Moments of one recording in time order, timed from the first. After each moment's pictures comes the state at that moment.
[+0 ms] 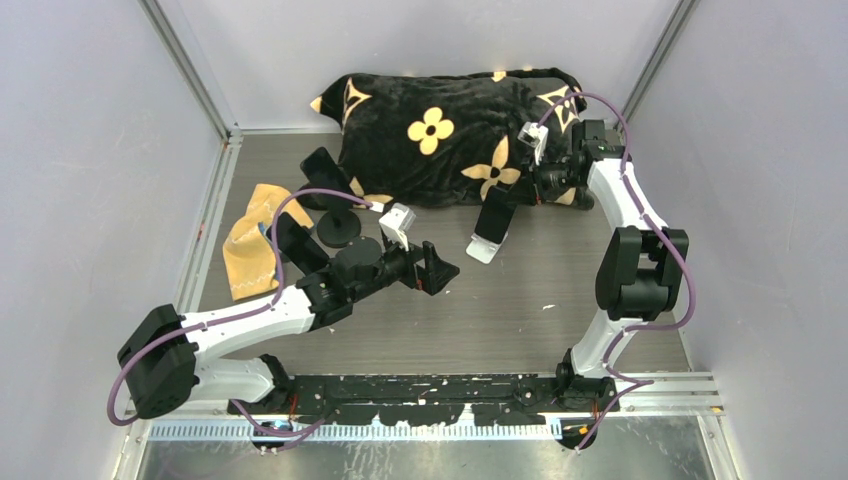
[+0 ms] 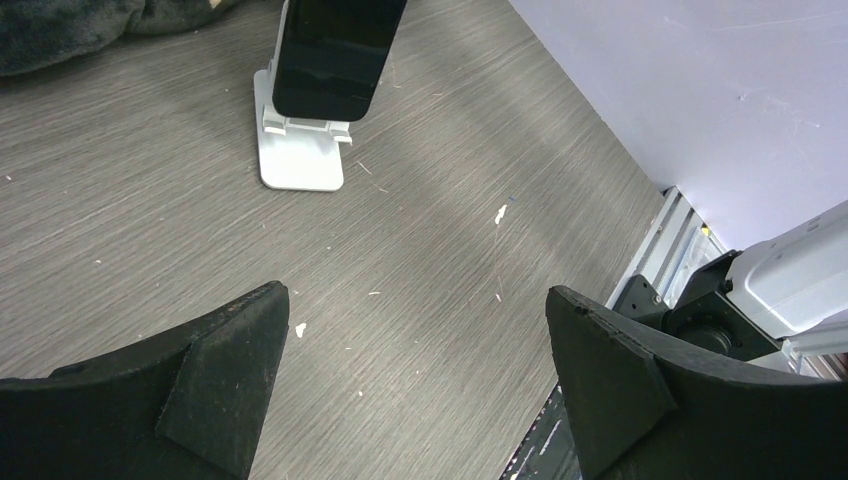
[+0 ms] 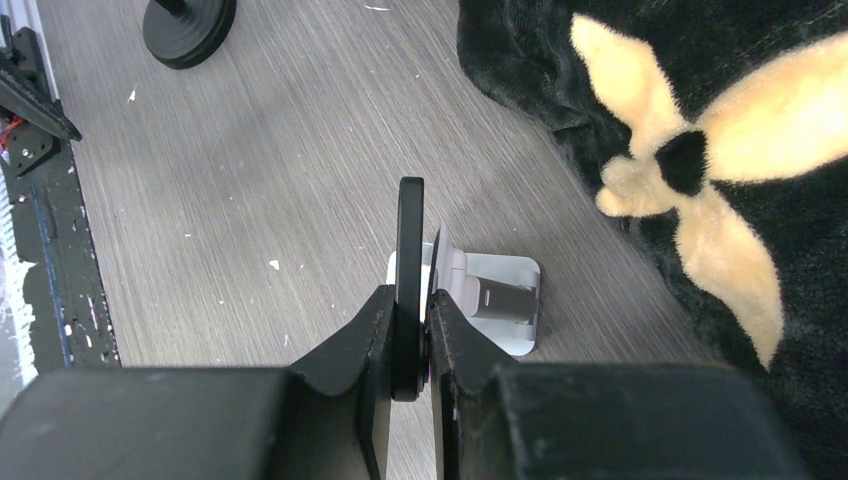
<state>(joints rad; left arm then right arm) -0.95 1.22 0.71 0.32 -0.02 -0.50 -0.05 1.77 1.50 -0.83 -1.03 -0.72</state>
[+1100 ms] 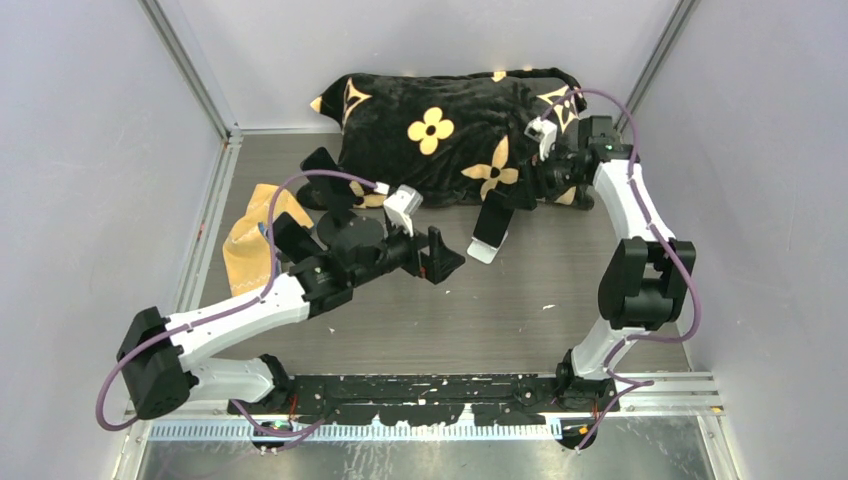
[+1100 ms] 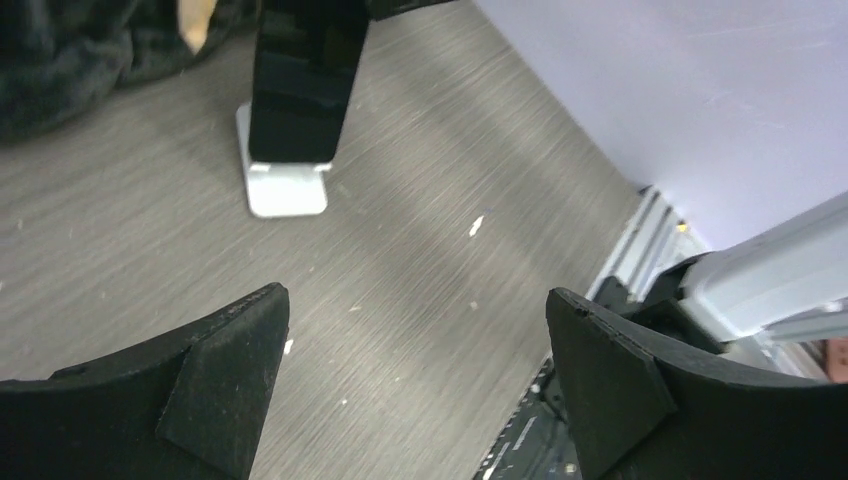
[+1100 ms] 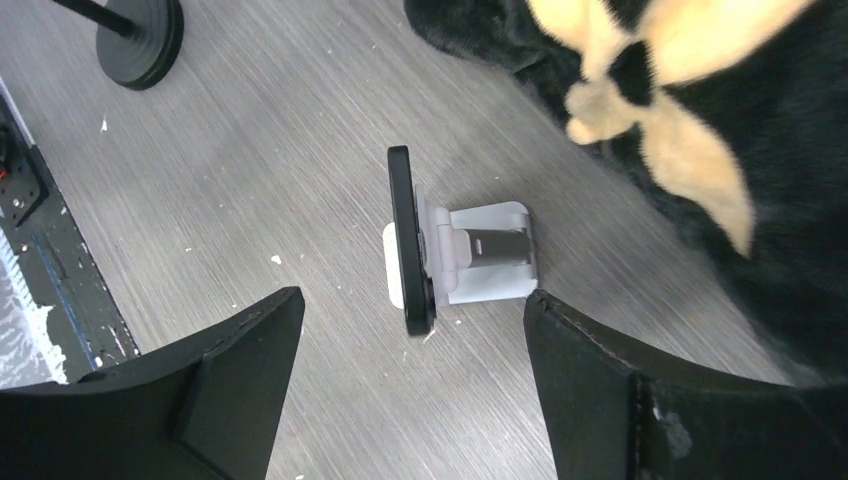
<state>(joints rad) -0.95 1.22 0.83 0.17 -0.01 -0.48 -0.06 1.72 1.46 -0.79 -0.89 -0.54</state>
